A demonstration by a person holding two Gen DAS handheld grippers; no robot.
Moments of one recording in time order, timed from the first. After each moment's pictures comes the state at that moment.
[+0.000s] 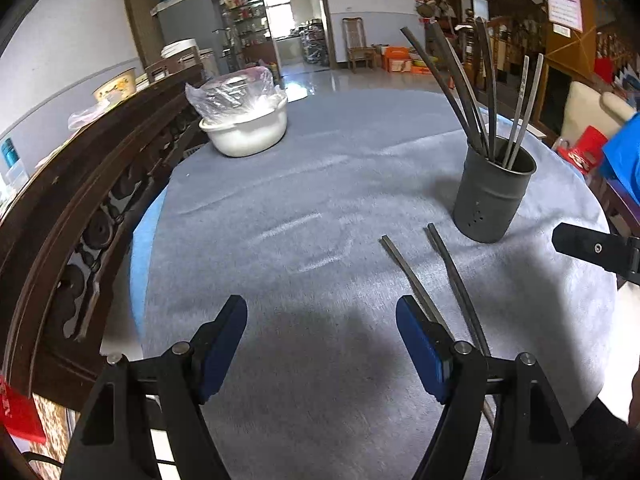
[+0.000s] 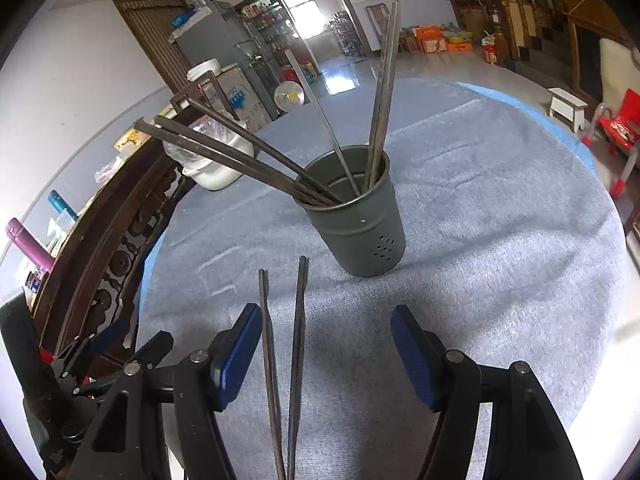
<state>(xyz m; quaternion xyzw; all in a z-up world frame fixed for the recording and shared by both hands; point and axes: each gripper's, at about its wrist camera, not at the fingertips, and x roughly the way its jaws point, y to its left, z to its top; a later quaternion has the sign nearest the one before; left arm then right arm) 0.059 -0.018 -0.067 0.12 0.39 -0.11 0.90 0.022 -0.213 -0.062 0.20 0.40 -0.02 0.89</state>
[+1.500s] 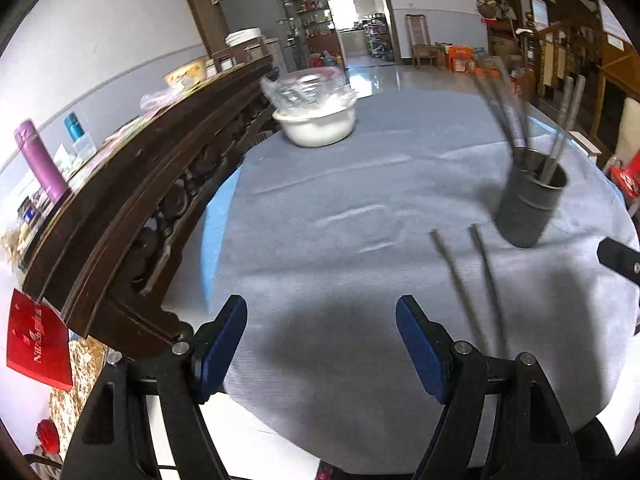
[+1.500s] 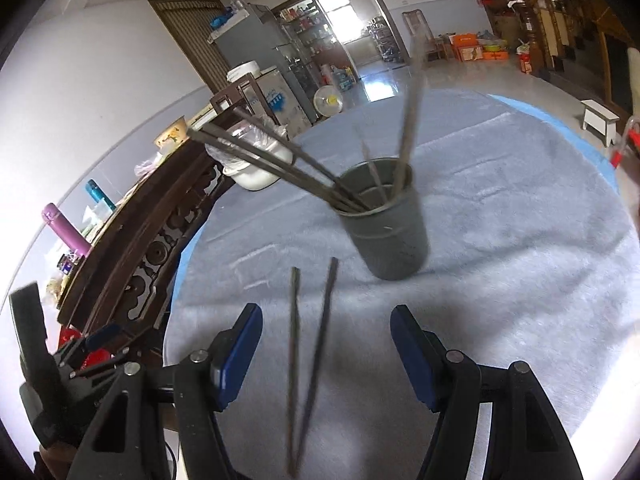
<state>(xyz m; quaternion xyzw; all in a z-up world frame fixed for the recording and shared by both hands) 0.020 -0.020 -0.036 0.11 0.40 0.02 0.91 -0.011 -0.236 -0.048 0.20 0.36 0.06 0.91</state>
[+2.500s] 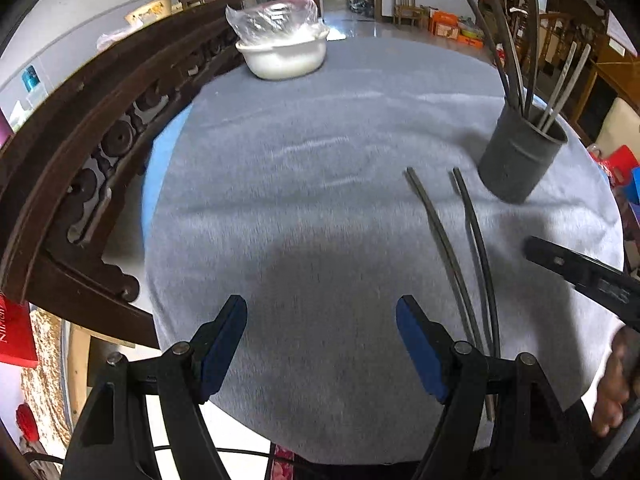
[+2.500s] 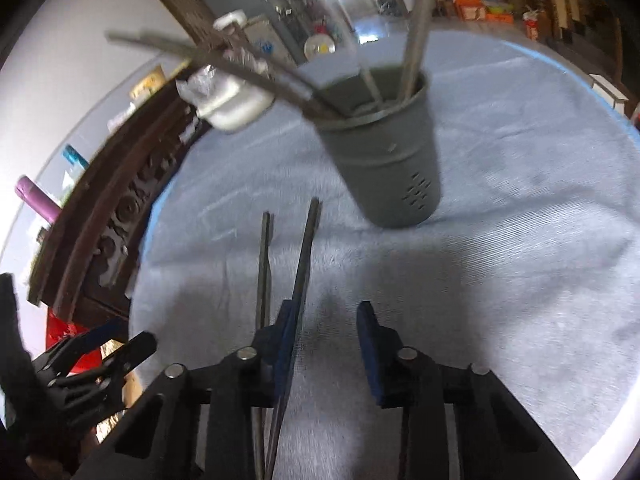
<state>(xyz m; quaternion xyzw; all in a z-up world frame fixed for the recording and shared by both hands) 0.036 -0.008 -0.087 0.06 0.50 -0.04 0.86 0.053 -0.204 -0.121 0.17 0.48 0.07 0.86</state>
